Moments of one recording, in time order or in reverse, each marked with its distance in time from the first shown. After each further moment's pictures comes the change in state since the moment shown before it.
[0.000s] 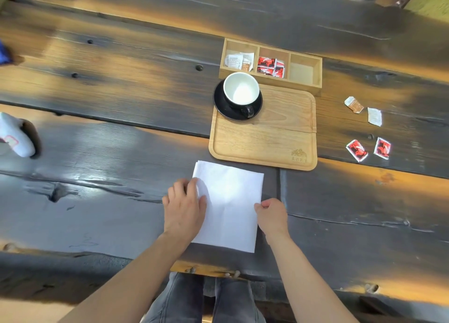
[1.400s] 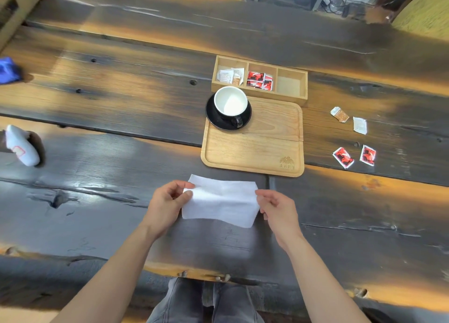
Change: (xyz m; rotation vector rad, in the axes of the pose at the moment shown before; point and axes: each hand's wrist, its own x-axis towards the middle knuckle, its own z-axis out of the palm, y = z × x) left_hand 0.014 -0.012 -0.058 -1.185 -0.217 -0.246; right_hand -0.010 -0.005 -0.067 0.490 -0.150 -0.248
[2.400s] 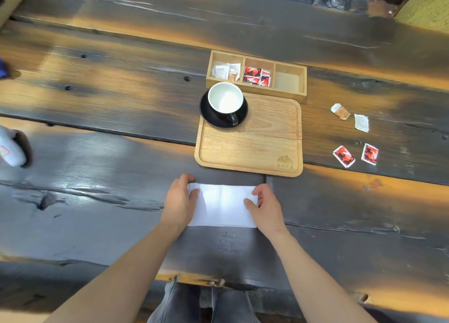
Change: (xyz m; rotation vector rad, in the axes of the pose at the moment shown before) left_hand 0.036 -0.030 0.055 0.568 0.148 0.124; right_hand 0.041 0.036 0.013 -0.405 -0.034 -0.119
